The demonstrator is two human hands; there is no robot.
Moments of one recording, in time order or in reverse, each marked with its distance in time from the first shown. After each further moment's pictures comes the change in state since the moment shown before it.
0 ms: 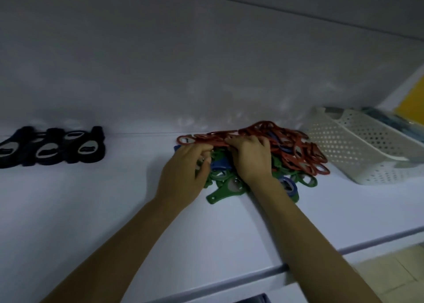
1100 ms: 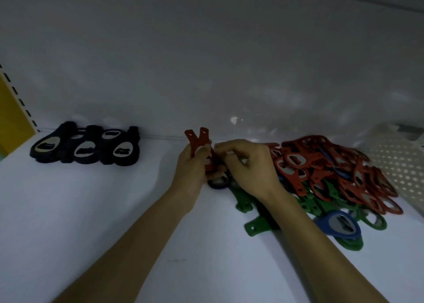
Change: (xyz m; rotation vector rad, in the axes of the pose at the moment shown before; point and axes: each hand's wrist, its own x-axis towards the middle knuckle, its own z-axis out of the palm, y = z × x) left_hand 0.035 -0.029 -0.024 -1.057 0.180 -0.864; right_hand 0.020 -0.073 0.003 0.865 -0.004 -0.288
